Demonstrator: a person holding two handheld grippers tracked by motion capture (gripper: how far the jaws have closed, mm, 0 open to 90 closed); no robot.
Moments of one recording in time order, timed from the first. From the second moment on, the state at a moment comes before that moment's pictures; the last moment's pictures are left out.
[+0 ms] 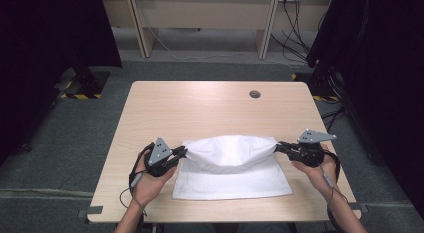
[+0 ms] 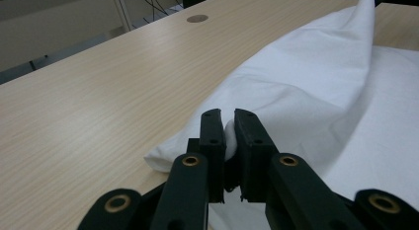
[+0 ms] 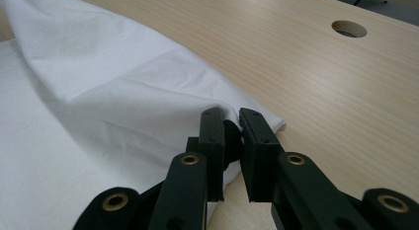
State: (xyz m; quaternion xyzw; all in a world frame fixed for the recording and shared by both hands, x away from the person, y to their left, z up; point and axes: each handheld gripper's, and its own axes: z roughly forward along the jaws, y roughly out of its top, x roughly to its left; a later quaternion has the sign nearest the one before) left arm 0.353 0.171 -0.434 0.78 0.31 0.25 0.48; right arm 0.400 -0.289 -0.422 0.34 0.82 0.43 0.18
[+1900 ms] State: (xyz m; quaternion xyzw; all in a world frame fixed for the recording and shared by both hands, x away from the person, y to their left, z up) left arm 0.320 0.176 -0.426 0.78 0.29 0.25 0.49; right arm 0.364 -0.299 -0.412 0.32 0.81 0.44 0.20
